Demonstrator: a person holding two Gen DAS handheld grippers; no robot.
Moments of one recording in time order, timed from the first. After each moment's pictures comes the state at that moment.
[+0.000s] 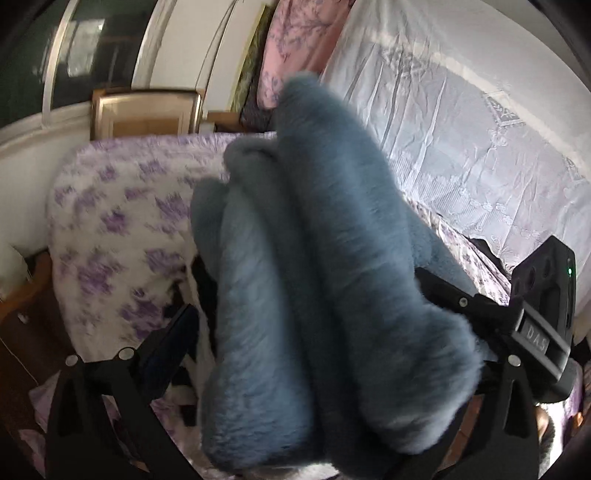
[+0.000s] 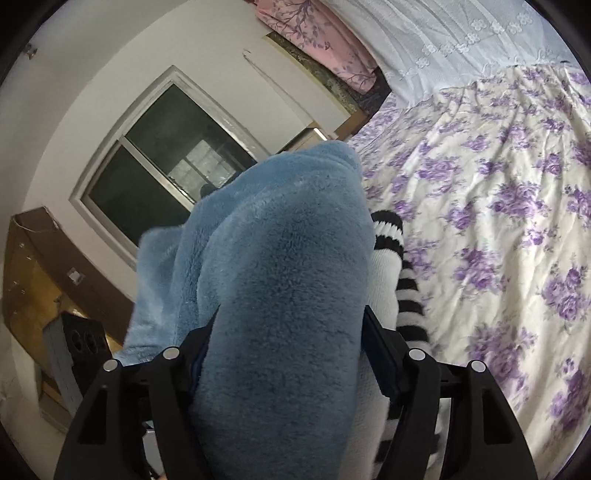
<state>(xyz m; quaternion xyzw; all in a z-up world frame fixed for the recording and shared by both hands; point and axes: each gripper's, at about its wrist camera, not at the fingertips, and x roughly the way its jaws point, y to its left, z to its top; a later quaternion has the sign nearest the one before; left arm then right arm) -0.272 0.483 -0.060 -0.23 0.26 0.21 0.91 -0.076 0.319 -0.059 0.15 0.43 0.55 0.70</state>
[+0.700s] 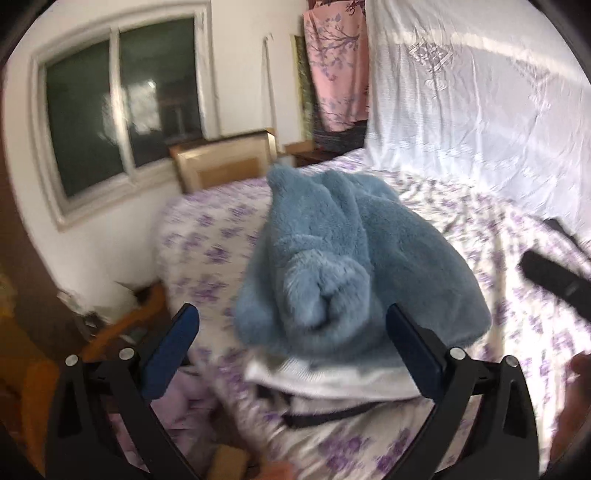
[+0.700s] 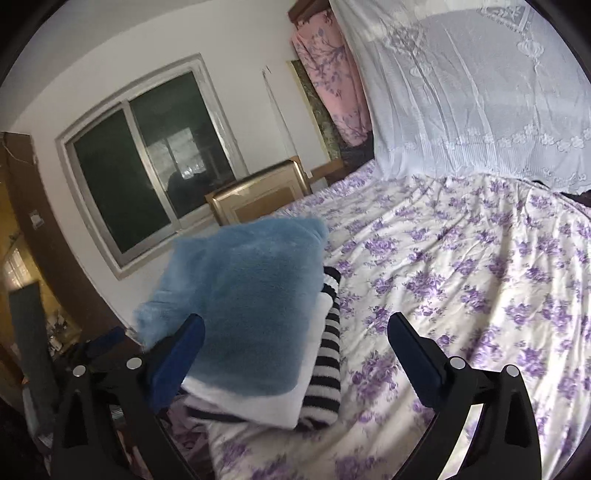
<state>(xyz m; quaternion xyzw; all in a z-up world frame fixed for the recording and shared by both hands) -0.291 0.372 0.005 -0.07 0.29 0.43 0.85 -0.110 0.235 0.048 0.02 0.33 0.51 0.80</state>
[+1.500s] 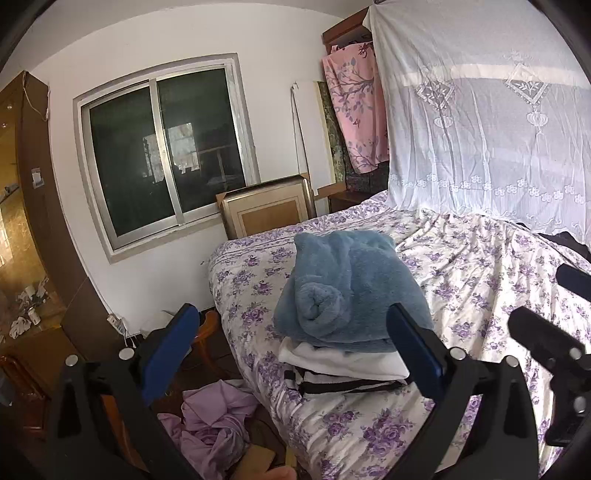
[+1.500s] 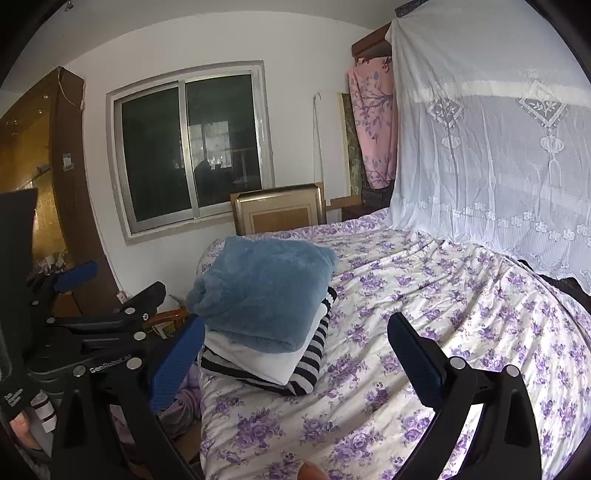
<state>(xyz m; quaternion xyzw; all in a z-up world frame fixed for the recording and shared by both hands) -0.327 0.271 0.080 -0.03 0.23 0.49 0.84 -0.168 0.167 0.109 -0.08 0.24 0.54 0.81</state>
